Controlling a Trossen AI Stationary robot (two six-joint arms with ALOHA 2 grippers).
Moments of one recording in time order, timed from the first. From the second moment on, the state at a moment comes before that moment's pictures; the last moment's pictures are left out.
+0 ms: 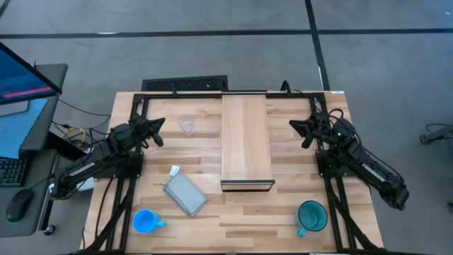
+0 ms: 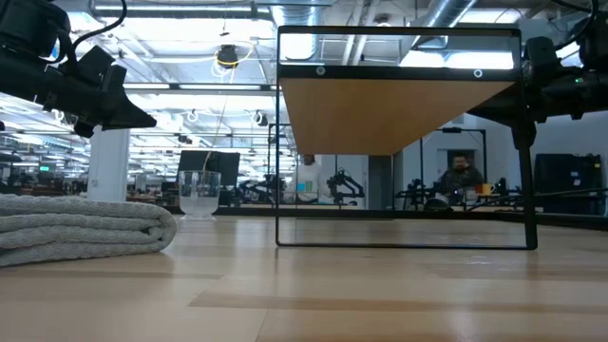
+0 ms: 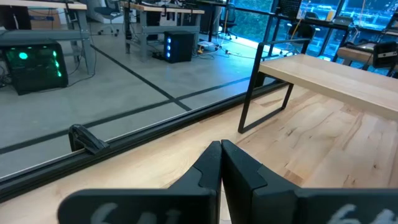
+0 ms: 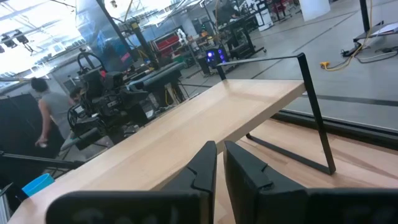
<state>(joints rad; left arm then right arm) 0.53 0.01 0.09 -0.23 -0.25 -0.18 -0.75 0.01 0.05 -0.06 -0.37 0.38</state>
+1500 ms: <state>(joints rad) 0.53 0.01 0.09 -0.23 -0.25 -0.18 -0.72 0.01 0.05 -0.06 -0.37 0.39</state>
